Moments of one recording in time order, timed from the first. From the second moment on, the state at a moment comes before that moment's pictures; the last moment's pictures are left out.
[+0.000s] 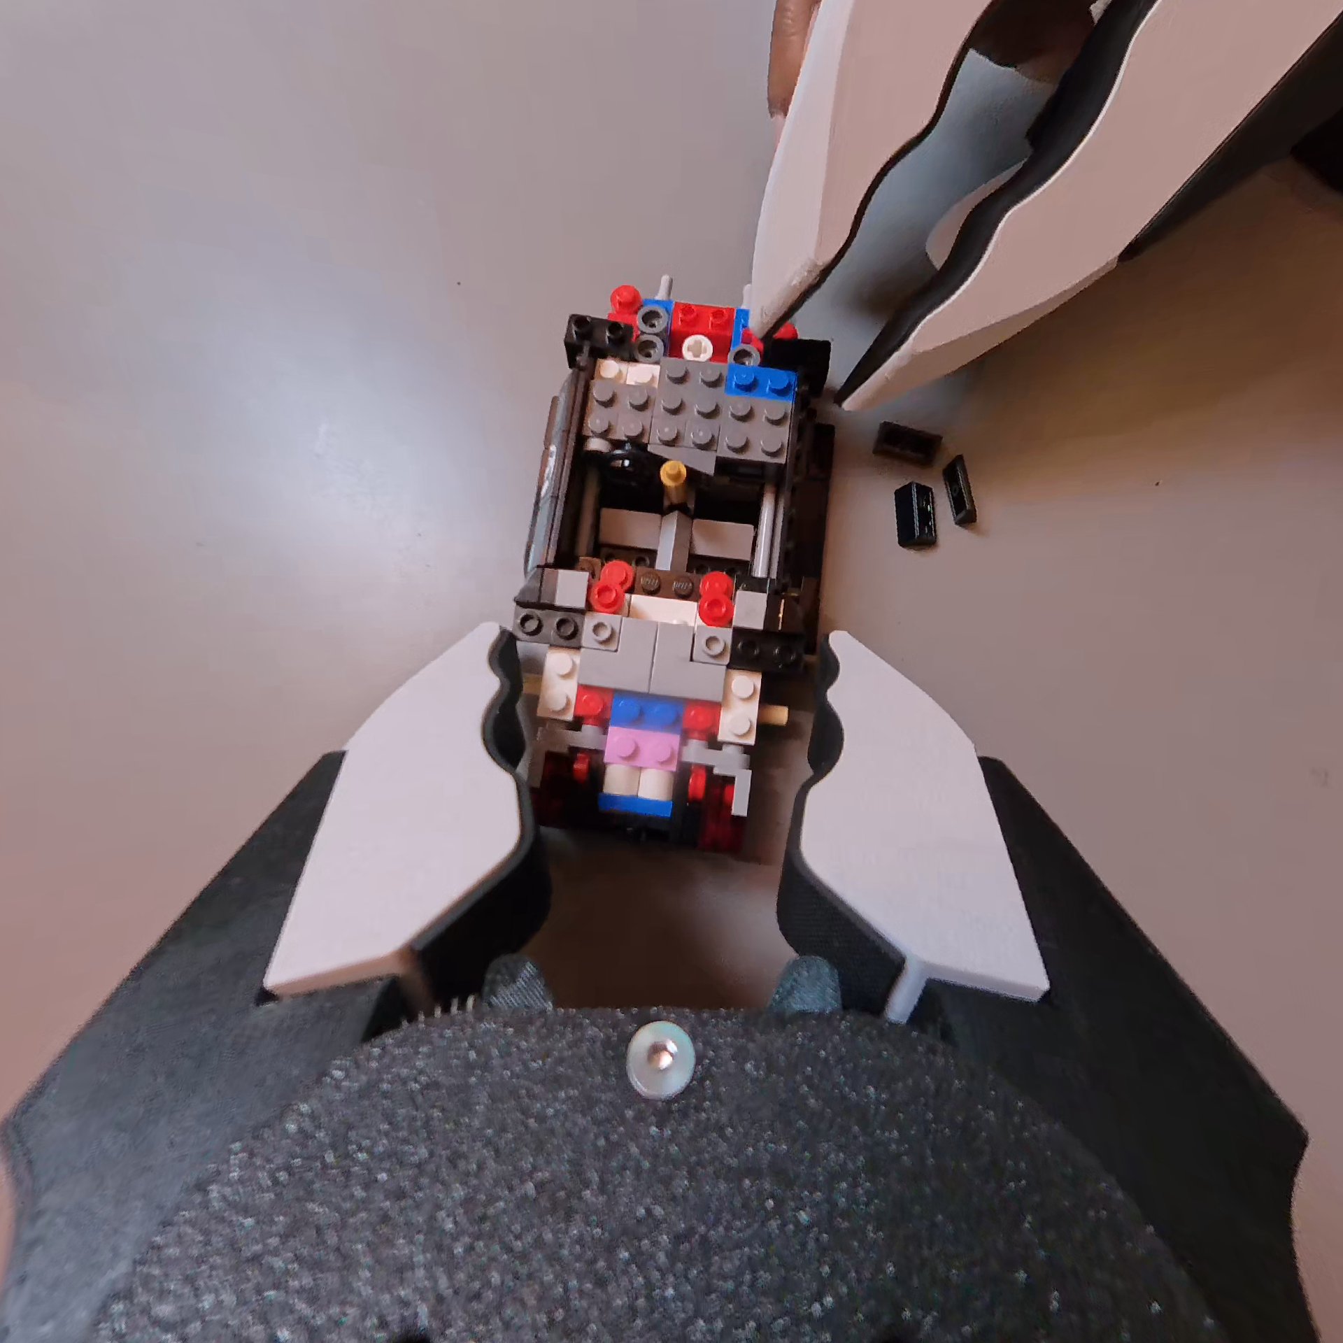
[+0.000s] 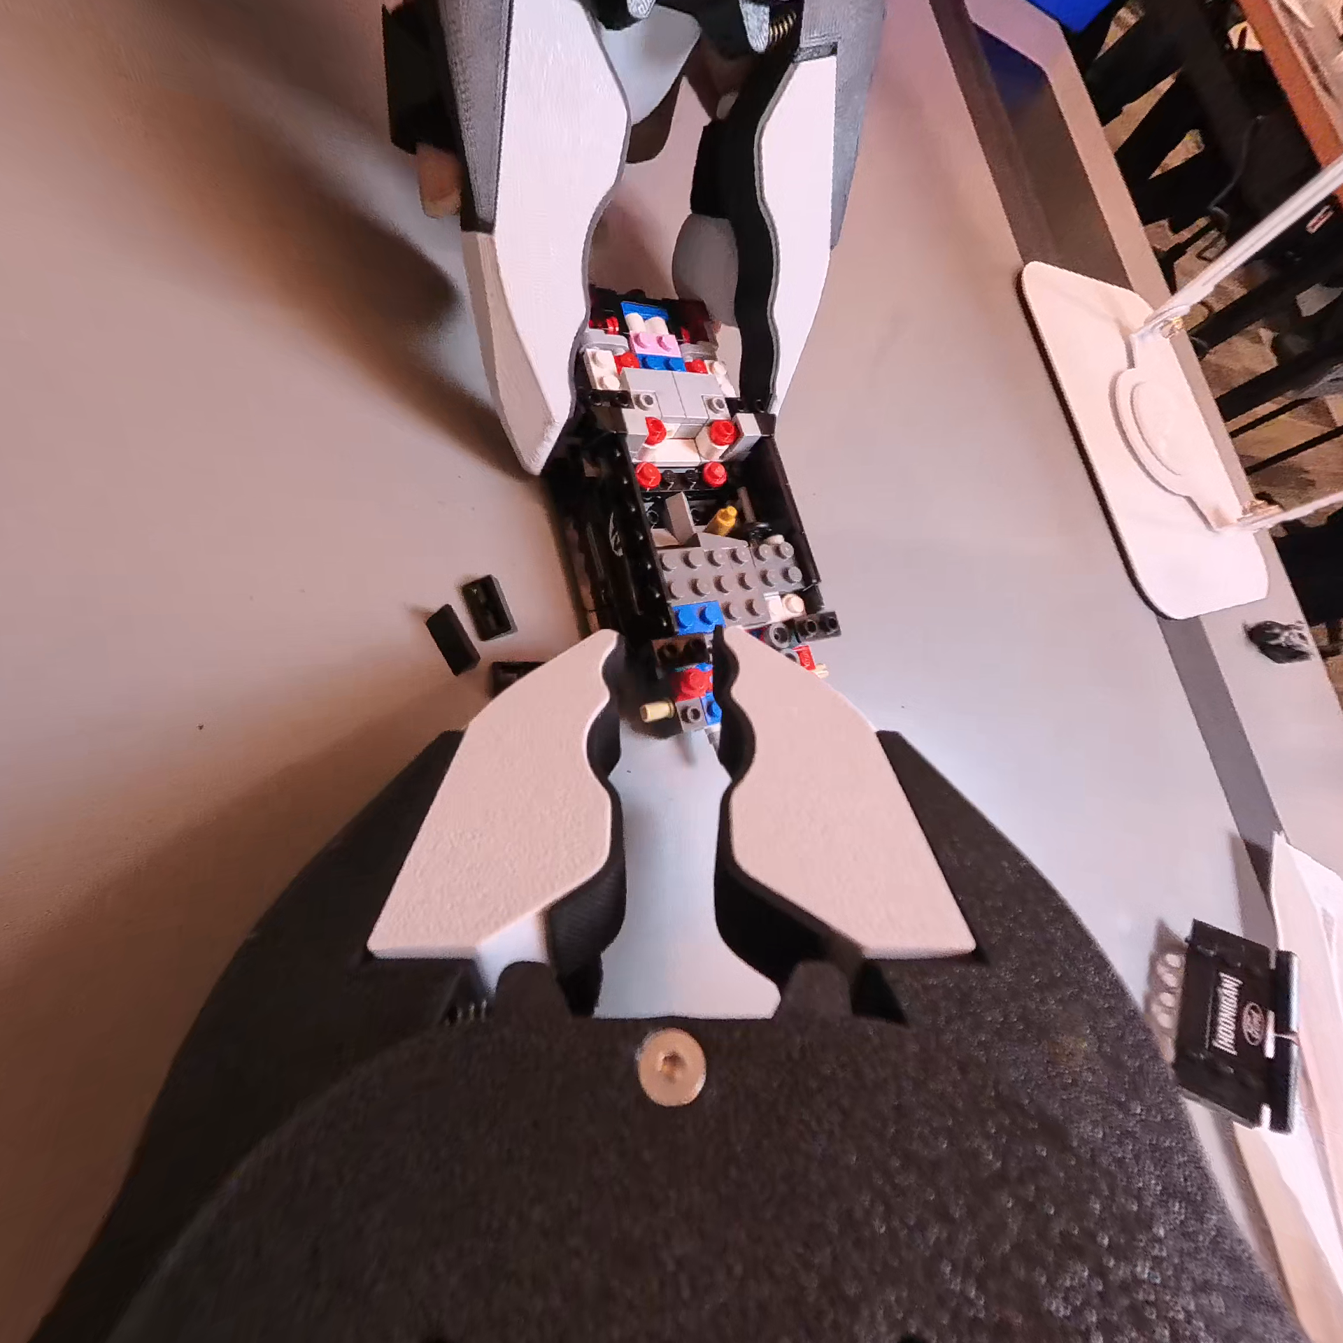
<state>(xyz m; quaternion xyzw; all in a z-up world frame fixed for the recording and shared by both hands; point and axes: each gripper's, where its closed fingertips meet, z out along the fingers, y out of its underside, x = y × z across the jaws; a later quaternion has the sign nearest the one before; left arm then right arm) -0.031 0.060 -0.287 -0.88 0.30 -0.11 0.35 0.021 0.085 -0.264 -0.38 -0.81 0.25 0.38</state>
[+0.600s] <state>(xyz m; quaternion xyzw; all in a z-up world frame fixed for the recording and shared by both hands) -0.029 0.058 -0.287 -0.88 0.31 -0.11 0.35 0.013 0.080 -0.267 -0.34 -0.81 0.23 0.41</state>
